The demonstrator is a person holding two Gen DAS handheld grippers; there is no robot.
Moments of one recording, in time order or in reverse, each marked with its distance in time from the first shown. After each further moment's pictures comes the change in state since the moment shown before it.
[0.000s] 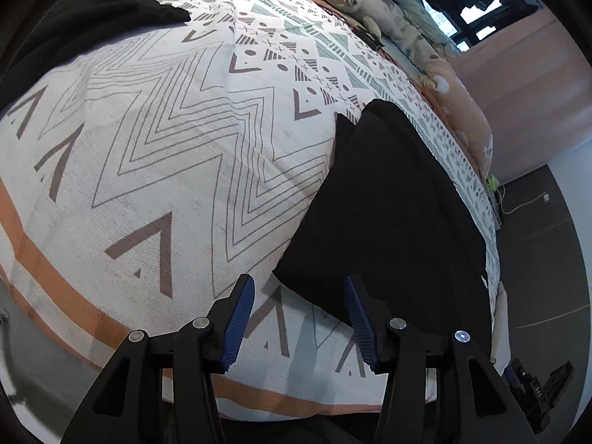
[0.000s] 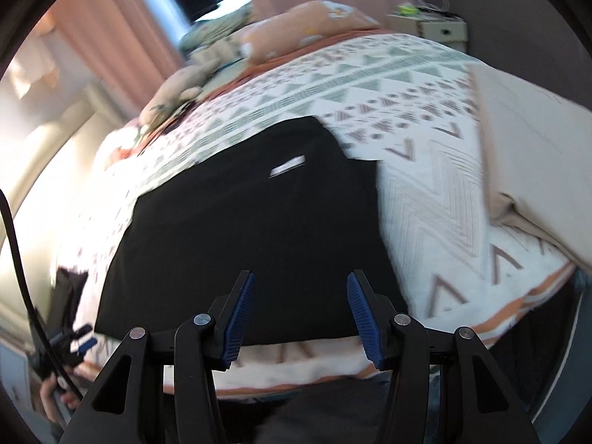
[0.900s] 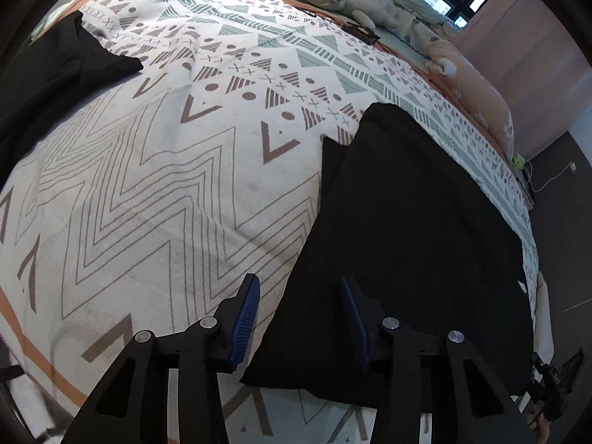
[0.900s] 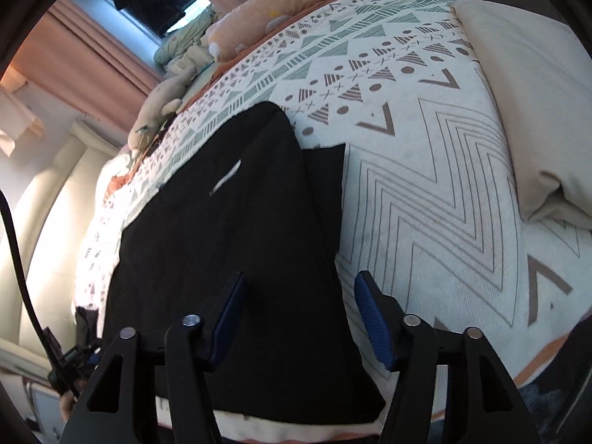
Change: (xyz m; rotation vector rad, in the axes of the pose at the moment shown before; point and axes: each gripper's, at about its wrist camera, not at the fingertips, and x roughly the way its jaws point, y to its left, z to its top) left arm 0.040 -0.043 0.038 0.148 -0.026 0.180; right arm 0.073 -0.087 0.020 0.193 0.062 0.088
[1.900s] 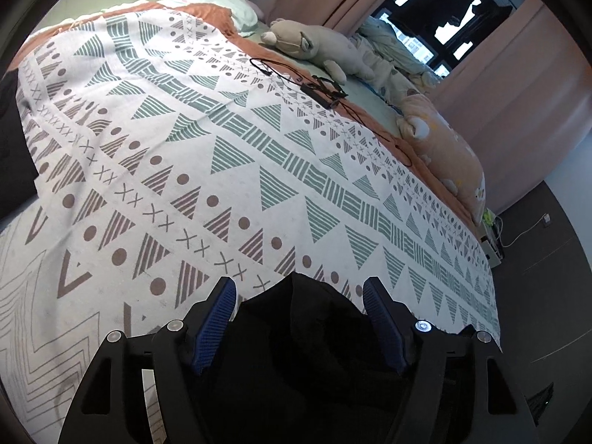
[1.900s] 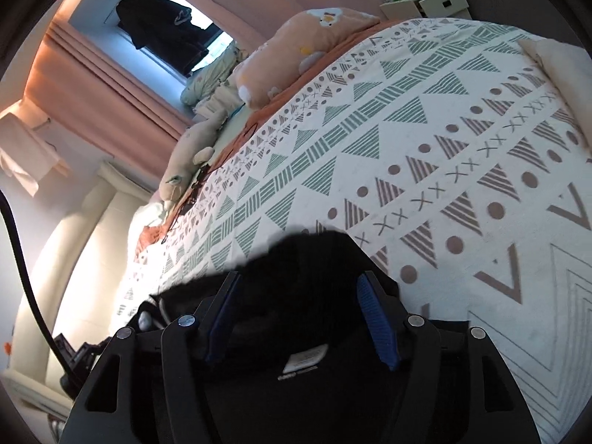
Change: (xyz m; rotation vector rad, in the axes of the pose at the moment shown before) left arm 0.012 -0.083 0.141 -0.069 -0.176 -0.158; right arm 0.051 0.051 0.126 0.047 -0.156 0.169
